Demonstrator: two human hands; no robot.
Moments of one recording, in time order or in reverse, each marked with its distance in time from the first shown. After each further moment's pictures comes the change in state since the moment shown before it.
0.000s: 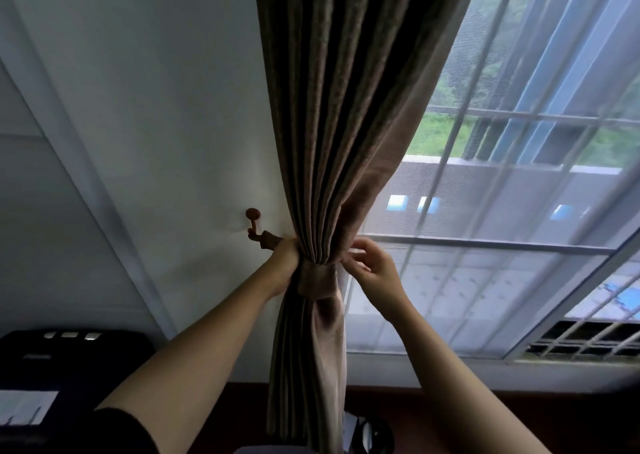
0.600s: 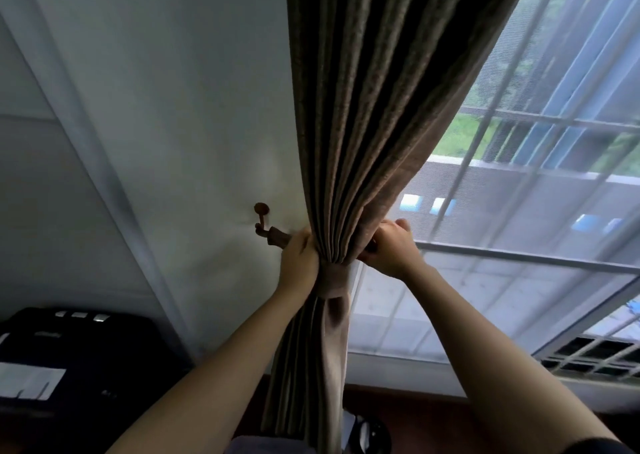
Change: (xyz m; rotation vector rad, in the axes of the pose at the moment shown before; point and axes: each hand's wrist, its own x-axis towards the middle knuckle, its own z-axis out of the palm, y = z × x) left_hand -0.012 -0.018 0.014 0.089 0.142 0.447; right_hand 0.066 -0.006 -0.033 -1.180 -0.193 -0.280
